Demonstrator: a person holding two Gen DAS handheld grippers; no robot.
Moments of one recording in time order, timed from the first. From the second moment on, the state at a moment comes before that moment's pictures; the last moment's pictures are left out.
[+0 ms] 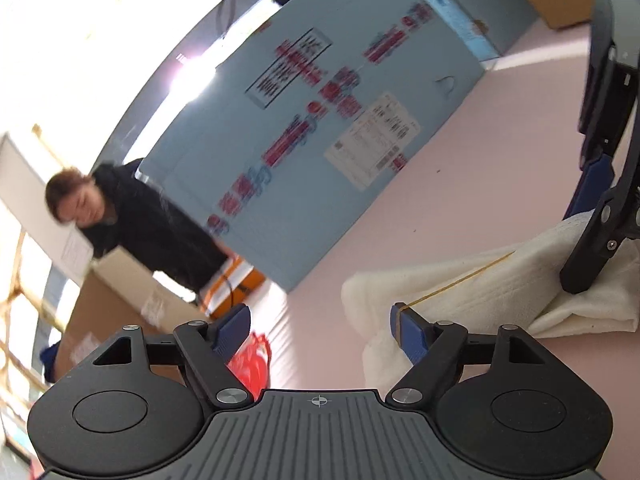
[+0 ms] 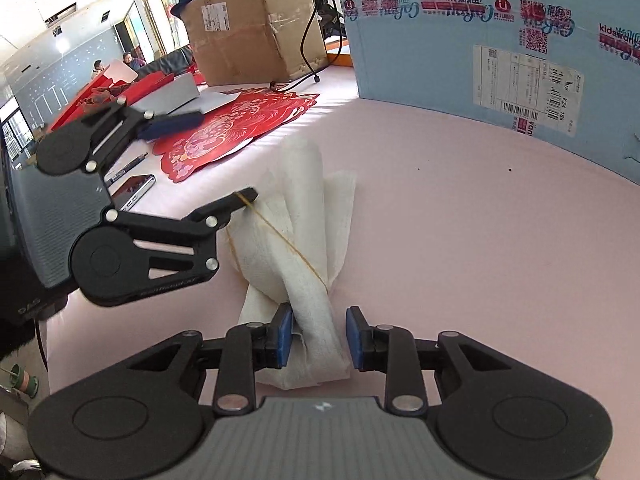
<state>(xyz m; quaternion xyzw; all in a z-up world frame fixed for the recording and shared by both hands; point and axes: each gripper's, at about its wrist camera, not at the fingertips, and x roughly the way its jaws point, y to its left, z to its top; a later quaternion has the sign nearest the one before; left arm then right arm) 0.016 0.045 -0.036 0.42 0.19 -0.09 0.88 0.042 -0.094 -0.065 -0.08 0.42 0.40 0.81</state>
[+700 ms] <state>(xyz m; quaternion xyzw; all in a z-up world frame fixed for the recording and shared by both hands) -0.026 0.057 -0.017 0.14 0.29 -0.11 0.94 0.073 -0.143 -0.073 0.16 0.50 0.36 0.77</state>
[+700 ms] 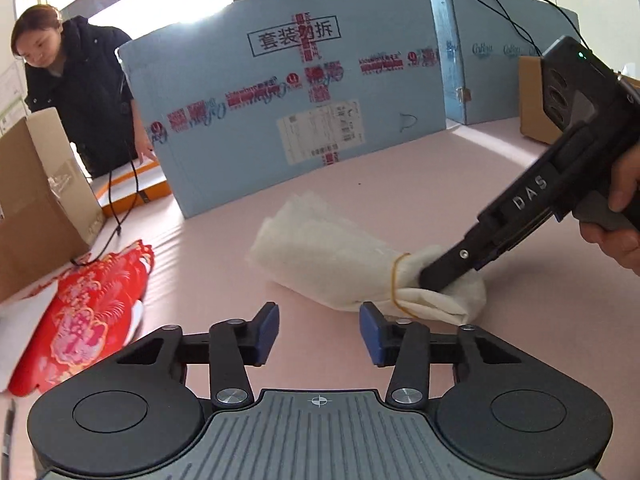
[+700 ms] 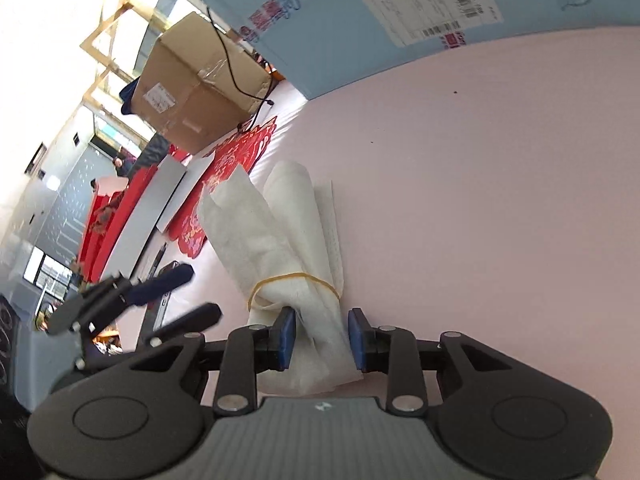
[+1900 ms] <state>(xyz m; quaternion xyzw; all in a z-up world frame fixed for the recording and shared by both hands) 0.016 0.042 -0.029 0.37 0.24 -0.15 0.89 0.050 -0.126 -0.058 -0.05 0.45 0.42 0.79</state>
